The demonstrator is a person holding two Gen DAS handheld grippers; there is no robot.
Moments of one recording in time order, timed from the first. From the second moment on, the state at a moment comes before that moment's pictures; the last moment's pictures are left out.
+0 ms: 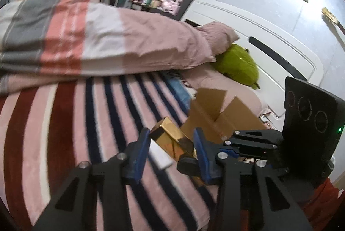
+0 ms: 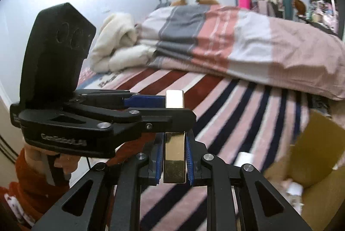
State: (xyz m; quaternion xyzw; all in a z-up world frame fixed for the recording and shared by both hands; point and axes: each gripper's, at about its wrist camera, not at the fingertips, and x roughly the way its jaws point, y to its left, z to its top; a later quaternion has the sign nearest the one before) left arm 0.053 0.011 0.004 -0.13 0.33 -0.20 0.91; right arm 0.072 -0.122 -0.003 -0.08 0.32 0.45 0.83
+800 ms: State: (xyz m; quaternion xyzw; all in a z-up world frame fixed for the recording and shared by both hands) left arm 0.140 -0.156 -0.005 -0.05 0.42 -0.28 0.86; right arm 0.129 -0.269 -0.017 -0.04 0.40 0.34 0.85
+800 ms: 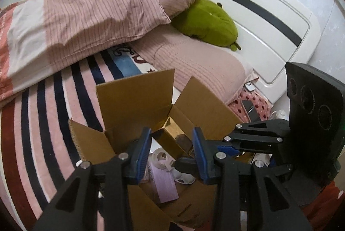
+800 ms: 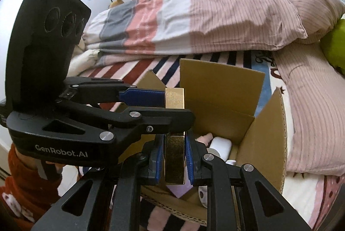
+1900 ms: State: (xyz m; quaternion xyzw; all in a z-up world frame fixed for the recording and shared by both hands) left arm 0.037 0.014 0.035 -0.06 0.32 -0.13 0.94; right arm 0.068 -0.151 0.010 -0.13 0.35 0.38 0.85
